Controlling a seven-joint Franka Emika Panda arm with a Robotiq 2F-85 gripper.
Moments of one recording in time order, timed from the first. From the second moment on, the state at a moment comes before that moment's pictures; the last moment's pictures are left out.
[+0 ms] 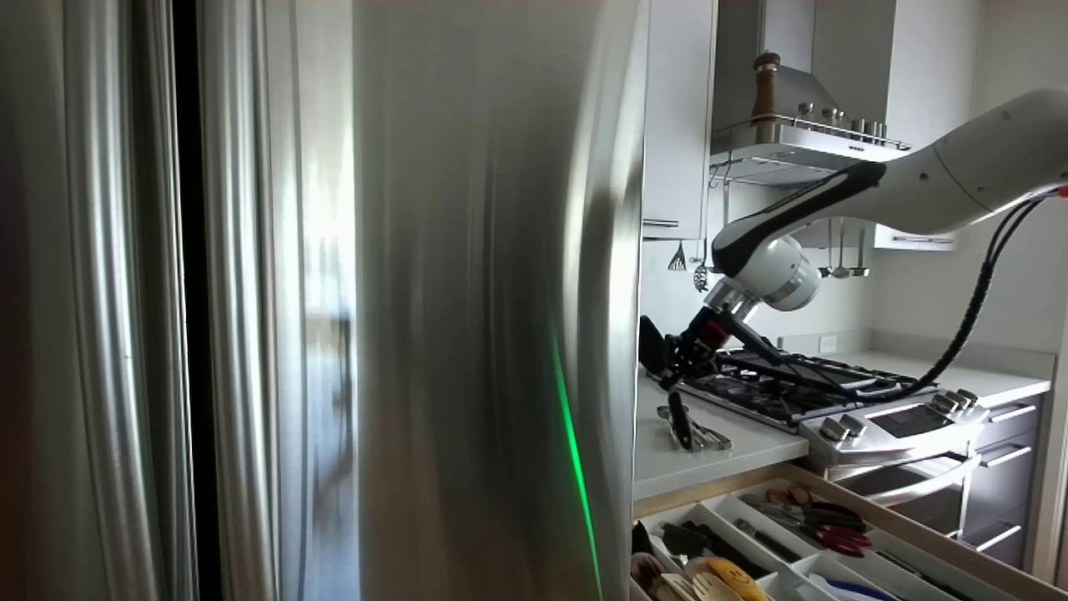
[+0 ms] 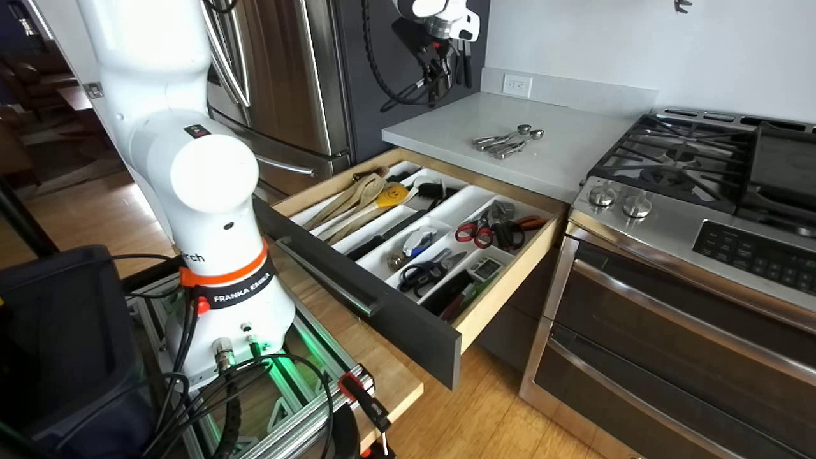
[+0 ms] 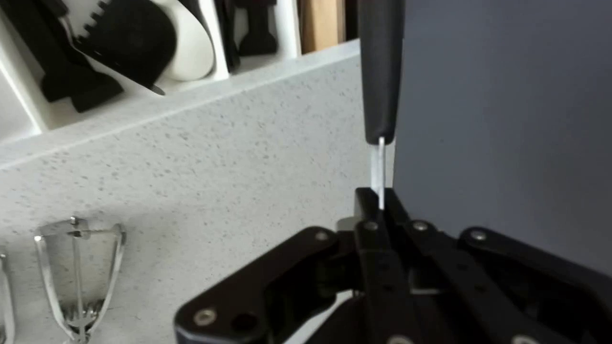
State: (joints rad) arm 0.10 0.14 0.06 -1.95 0.71 2.35 -0.22
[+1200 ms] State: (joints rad) arm 0.02 0.80 0.12 -1.32 0.94 2.35 -0.20
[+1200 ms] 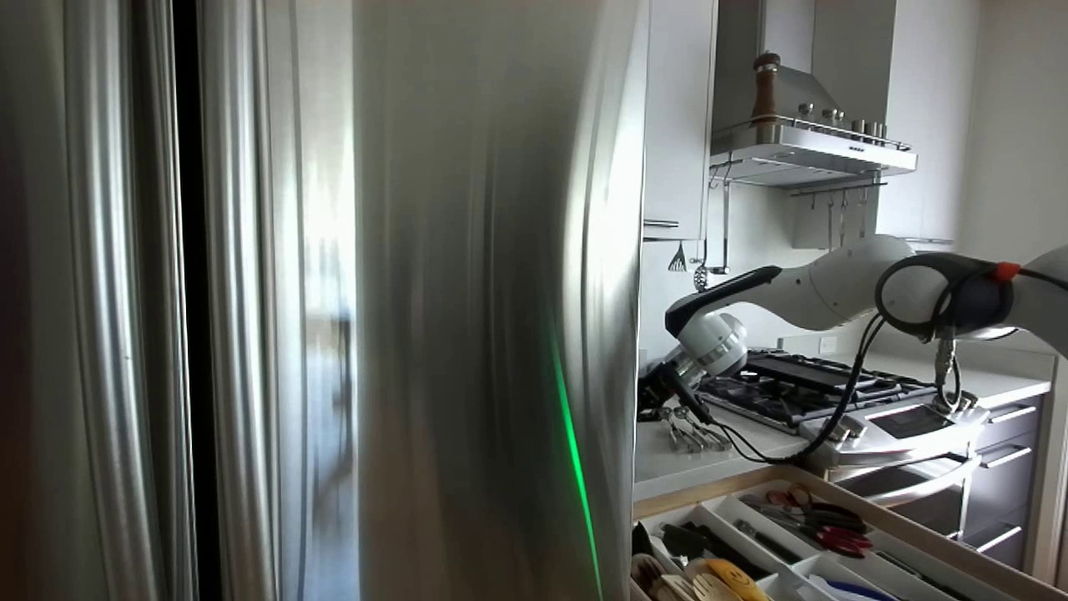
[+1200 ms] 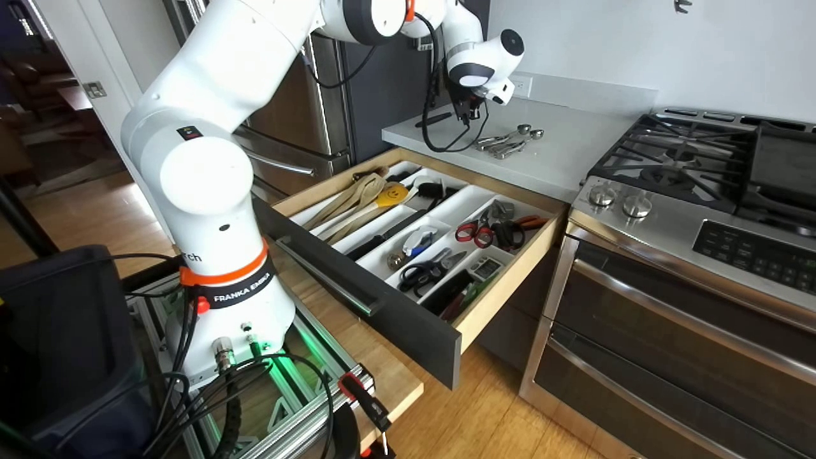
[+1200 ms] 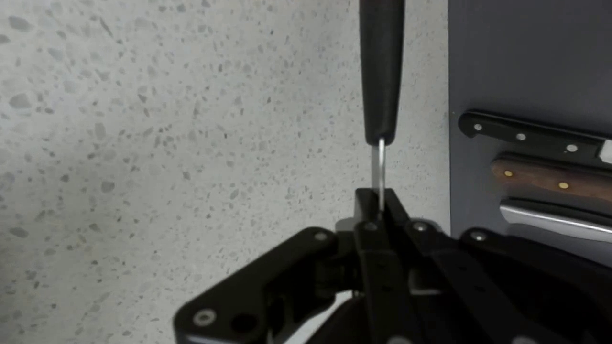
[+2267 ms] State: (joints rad) arm 0.02 0.84 0.12 -1.27 0.72 2.38 -0.12
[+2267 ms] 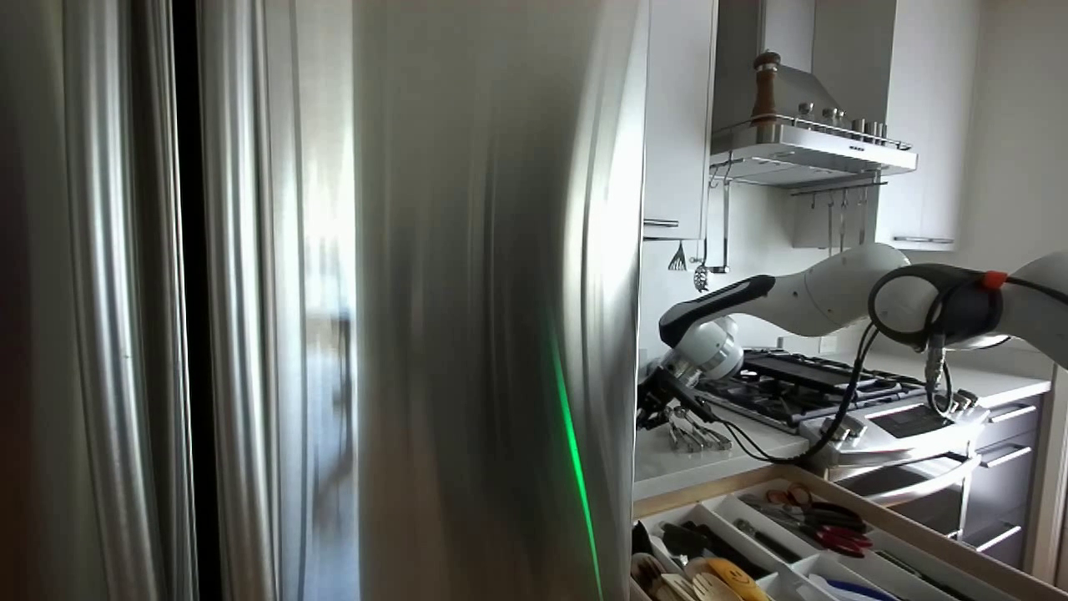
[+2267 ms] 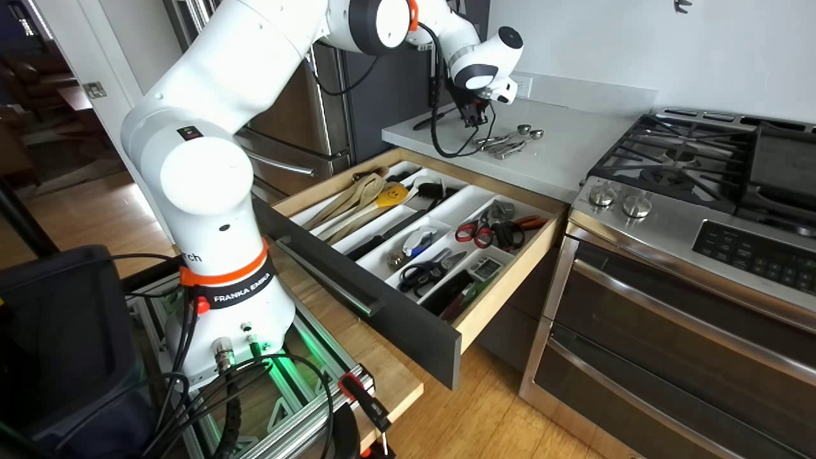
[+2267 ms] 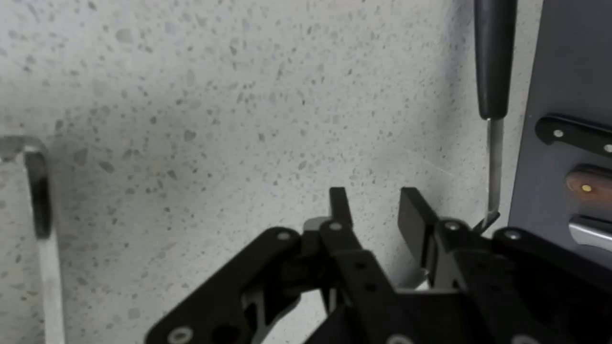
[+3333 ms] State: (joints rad) arm 0.14 0.81 0.13 -1.25 0.43 2.57 0.16
